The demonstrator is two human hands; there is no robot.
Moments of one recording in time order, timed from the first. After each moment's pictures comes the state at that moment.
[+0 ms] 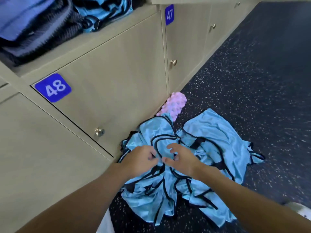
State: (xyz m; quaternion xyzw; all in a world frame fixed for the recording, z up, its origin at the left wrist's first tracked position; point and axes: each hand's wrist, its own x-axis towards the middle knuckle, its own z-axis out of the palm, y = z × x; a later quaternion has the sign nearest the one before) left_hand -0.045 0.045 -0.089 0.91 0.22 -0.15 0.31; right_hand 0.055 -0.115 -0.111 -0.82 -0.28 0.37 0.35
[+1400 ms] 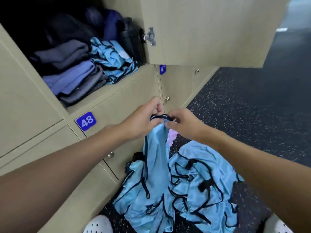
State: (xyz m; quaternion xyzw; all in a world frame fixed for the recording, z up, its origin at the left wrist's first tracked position) left_hand -0.010 0.017 0.149 0.95 0.01 0.11 0.31; right_hand 0.091 -0.130 0.109 -0.79 -0.41 0.13 0.45
